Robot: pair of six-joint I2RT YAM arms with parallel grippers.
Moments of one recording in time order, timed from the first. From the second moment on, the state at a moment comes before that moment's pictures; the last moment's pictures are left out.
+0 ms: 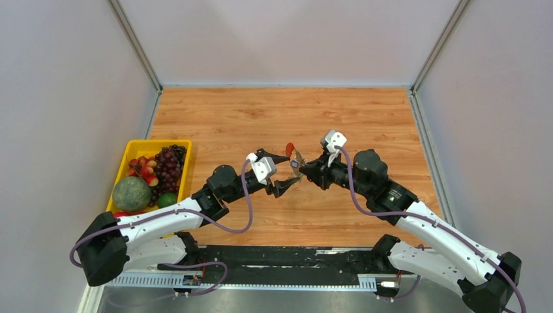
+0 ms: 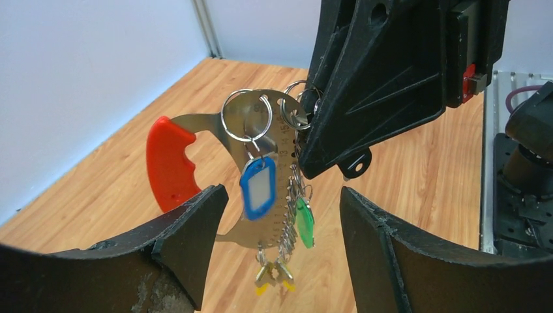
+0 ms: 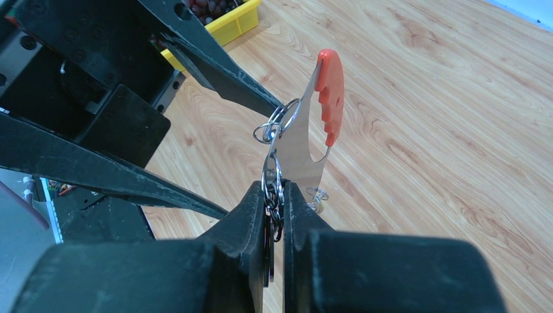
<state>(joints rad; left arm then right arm) -0.94 1.06 0.52 0.64 0.21 0.12 0.78 0.84 0.76 -0.11 -0.20 0.10</state>
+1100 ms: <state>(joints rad) -0.94 1.11 0.58 0.59 0.17 0.24 0.79 0.82 0.76 -0.09 -0.24 0.04</state>
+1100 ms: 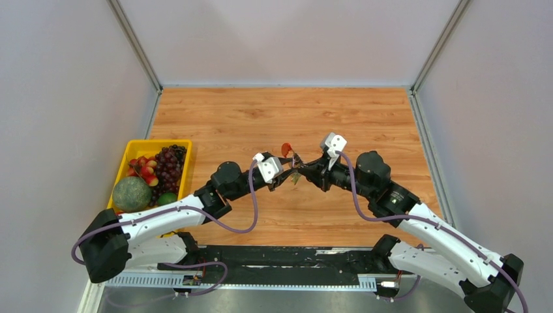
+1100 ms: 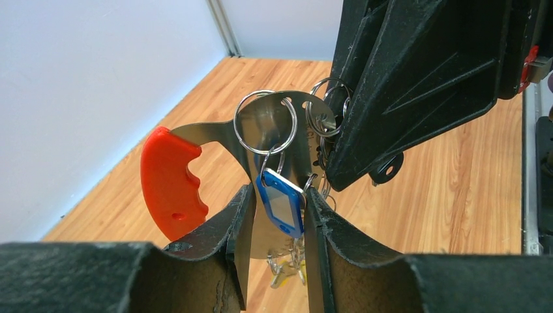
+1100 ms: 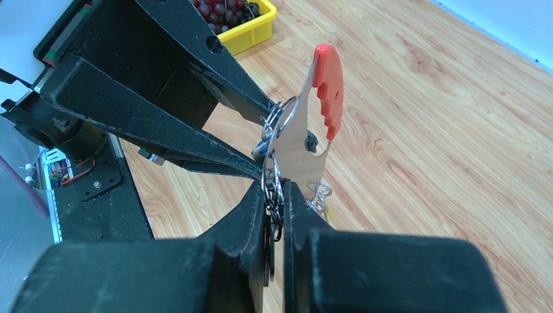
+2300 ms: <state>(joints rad) -0.94 1.01 0.53 0.61 0.09 0.15 0.80 0.82 0.74 -0.09 -0.16 0.08</state>
